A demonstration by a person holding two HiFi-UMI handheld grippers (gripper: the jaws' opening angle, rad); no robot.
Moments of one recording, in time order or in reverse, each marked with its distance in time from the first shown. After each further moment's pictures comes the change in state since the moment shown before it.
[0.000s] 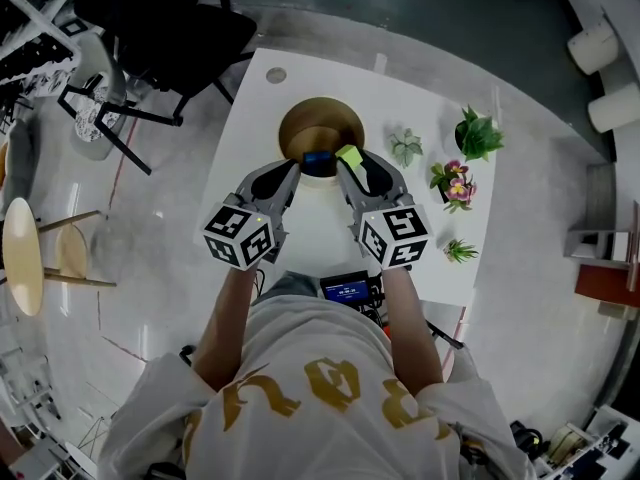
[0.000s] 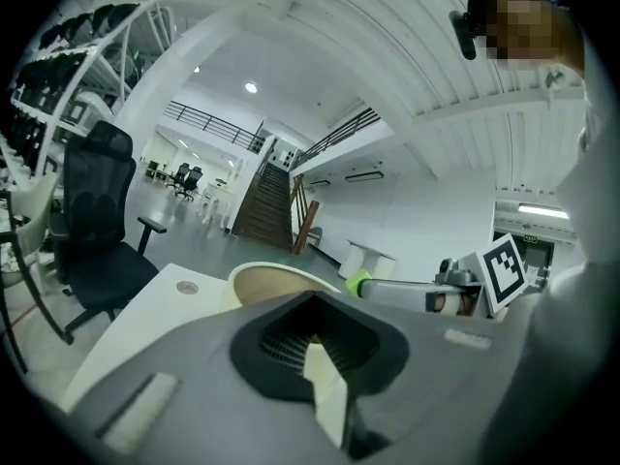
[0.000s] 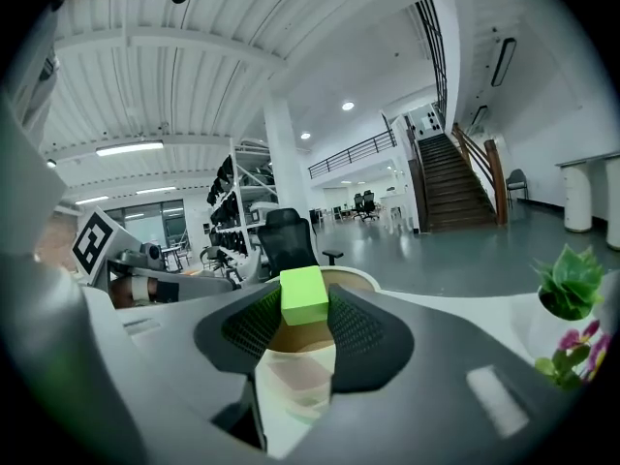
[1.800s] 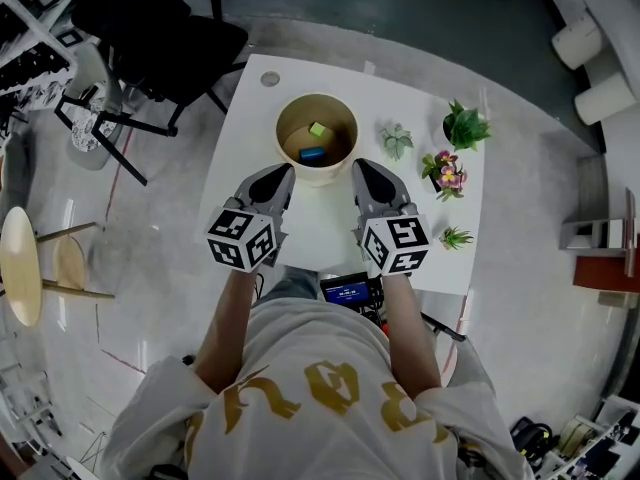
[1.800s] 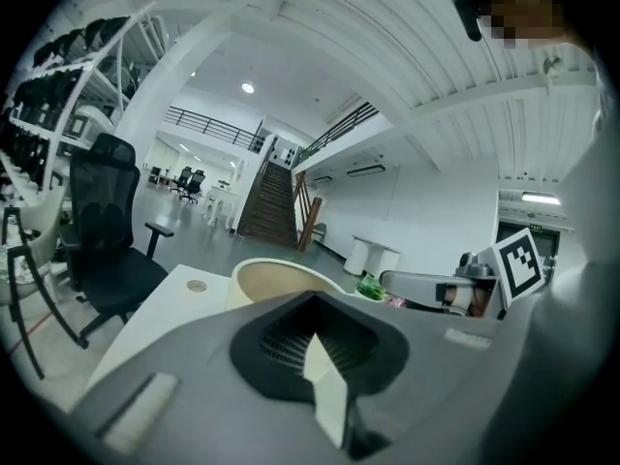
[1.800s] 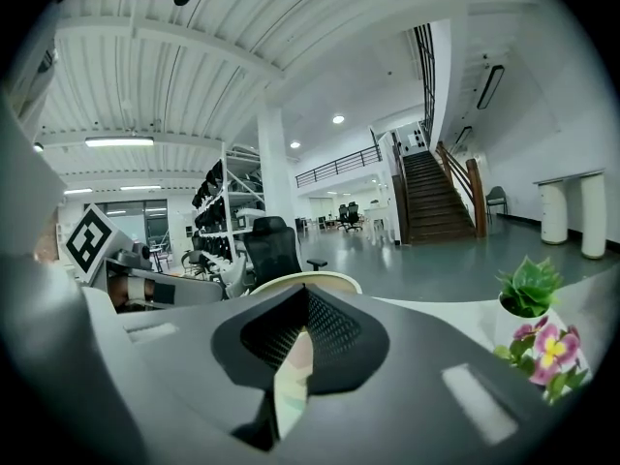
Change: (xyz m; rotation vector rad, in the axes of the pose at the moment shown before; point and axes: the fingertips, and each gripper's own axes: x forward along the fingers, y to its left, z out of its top) left arm -0.022 -0.013 -0.007 0.035 0.026 0.040; right arm -0.044 0.002 0.001 -0.011 -0.058 -0.115
